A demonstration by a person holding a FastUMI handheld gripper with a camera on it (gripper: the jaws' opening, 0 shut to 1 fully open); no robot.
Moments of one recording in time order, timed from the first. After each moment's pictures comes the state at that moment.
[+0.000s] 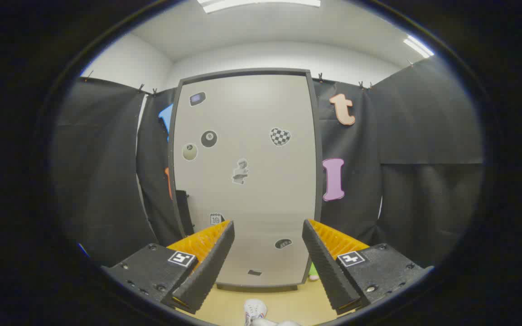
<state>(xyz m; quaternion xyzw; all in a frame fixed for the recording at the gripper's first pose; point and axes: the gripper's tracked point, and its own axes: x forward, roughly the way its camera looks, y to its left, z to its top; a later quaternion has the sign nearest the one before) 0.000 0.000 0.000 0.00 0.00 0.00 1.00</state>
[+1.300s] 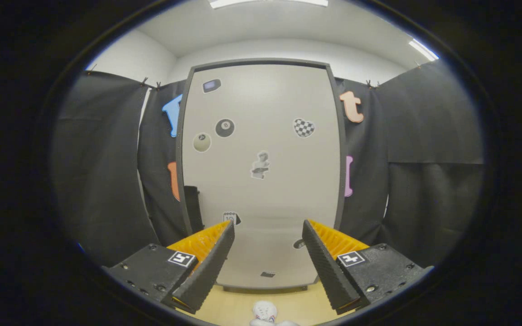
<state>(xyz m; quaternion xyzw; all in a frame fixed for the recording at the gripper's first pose) 0.044 0.068 -0.018 -0.01 0.01 0.01 1.00</state>
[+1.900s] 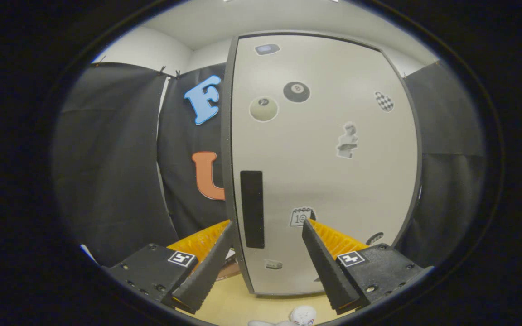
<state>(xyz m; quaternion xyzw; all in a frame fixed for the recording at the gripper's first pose) 0.125 0.189 -0.059 -0.01 0.03 0.07 1.00</state>
